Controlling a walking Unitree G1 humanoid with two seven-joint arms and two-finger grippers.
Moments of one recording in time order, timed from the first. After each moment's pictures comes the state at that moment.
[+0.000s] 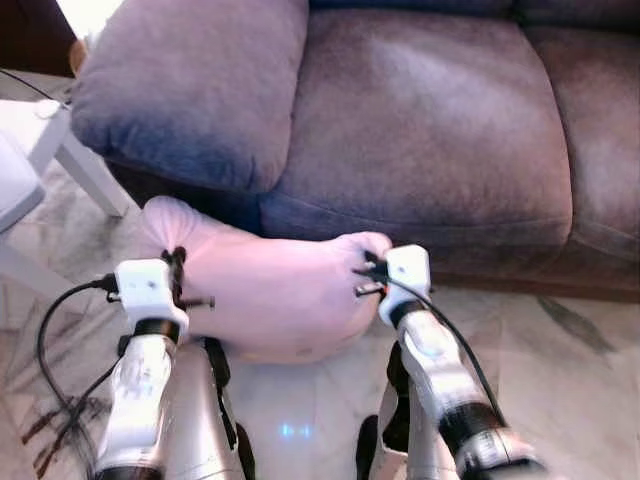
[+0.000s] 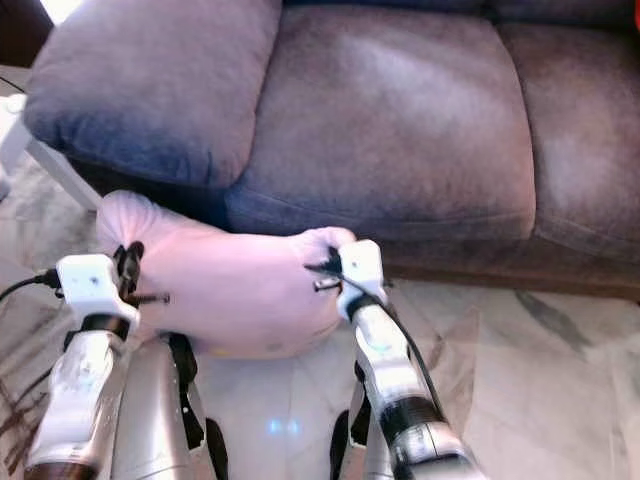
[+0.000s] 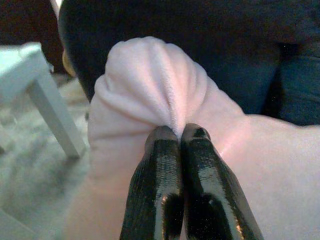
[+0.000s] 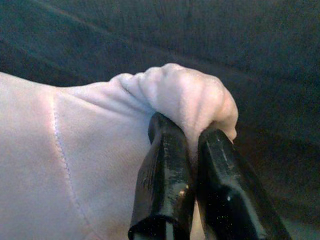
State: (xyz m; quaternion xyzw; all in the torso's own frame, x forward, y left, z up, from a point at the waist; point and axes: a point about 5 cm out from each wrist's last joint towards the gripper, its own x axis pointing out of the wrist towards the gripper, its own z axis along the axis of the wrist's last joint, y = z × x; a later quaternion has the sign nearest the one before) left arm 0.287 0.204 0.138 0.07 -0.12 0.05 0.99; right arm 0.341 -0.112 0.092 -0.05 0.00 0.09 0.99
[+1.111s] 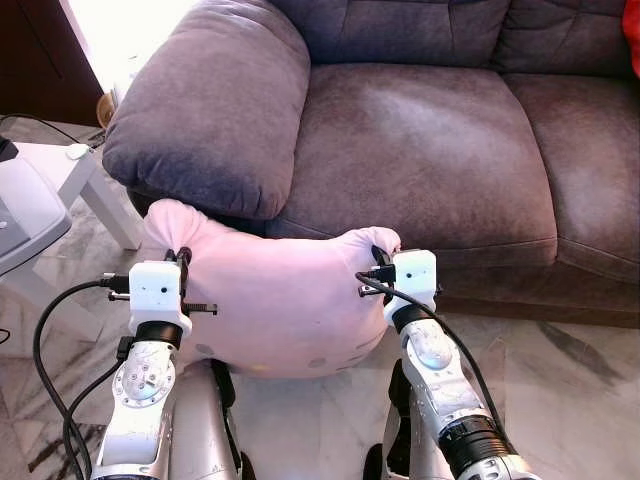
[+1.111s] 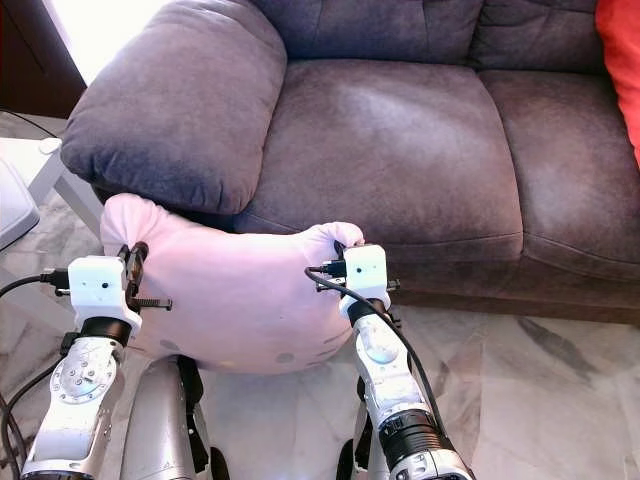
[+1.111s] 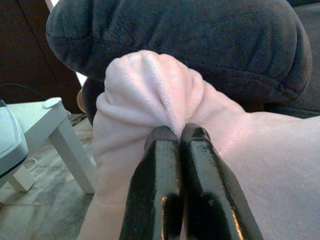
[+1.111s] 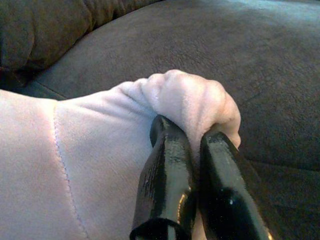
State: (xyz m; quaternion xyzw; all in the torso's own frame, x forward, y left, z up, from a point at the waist) left arm 0.283 0.198 0.143 0.09 -0.13 0.05 0.99; right arm 0.334 -0.108 0.100 -0.04 -0.03 0.07 1.00
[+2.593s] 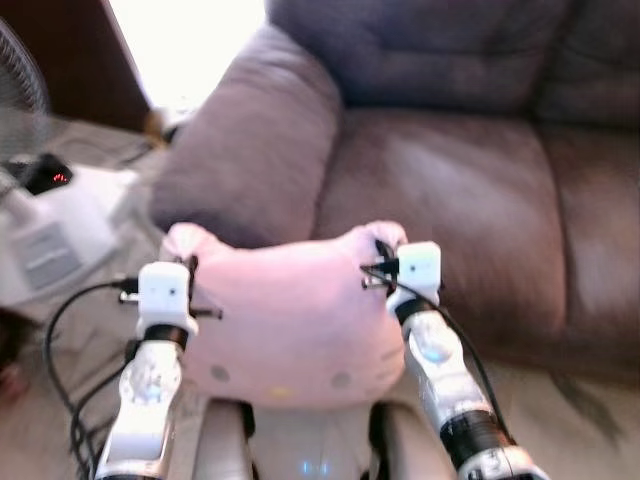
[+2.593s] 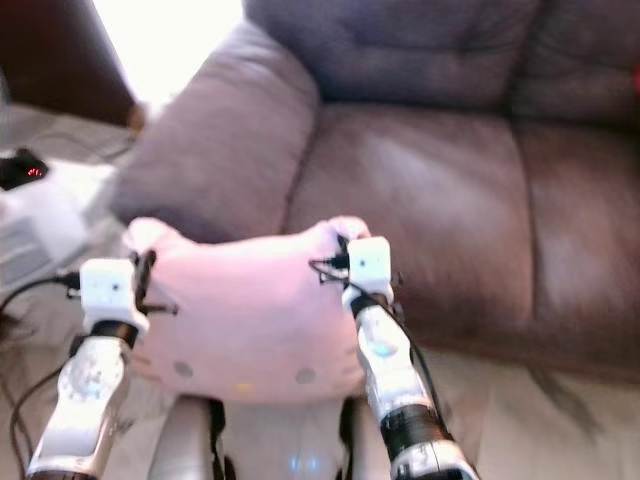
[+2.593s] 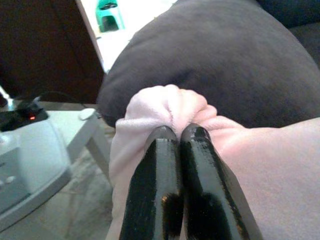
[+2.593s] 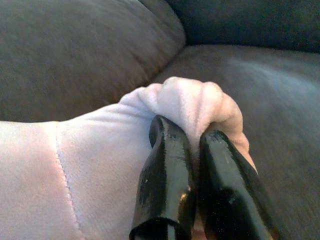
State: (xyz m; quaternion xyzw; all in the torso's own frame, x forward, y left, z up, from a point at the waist) left arm 0.287 0.192 0.134 0.09 -0.10 0.04 0.99; right arm 0.340 -0.113 0.107 -0.03 -0.04 0.06 1.00
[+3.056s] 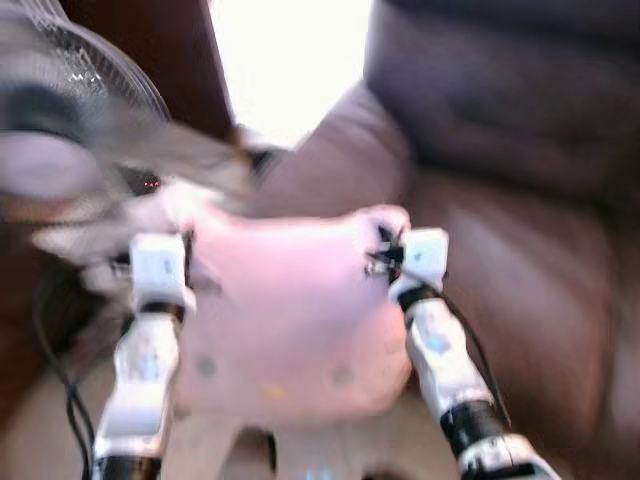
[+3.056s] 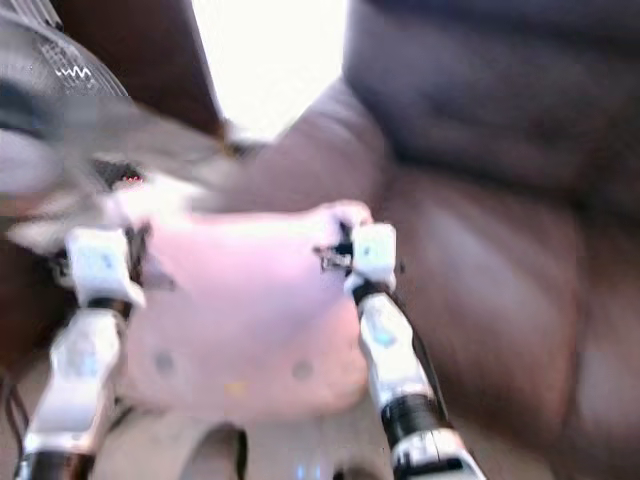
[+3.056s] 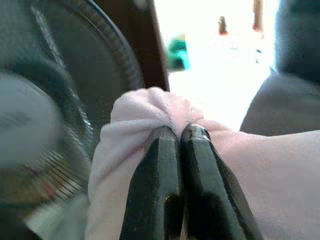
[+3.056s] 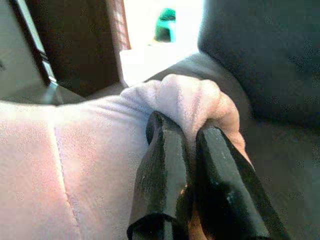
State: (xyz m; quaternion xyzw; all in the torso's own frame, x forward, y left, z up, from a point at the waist) left arm 0.297 0.192 0.182 0.10 -0.19 0.04 0.98; right arm 0.348 -0.109 0.130 -0.02 -0.09 0.07 0.99
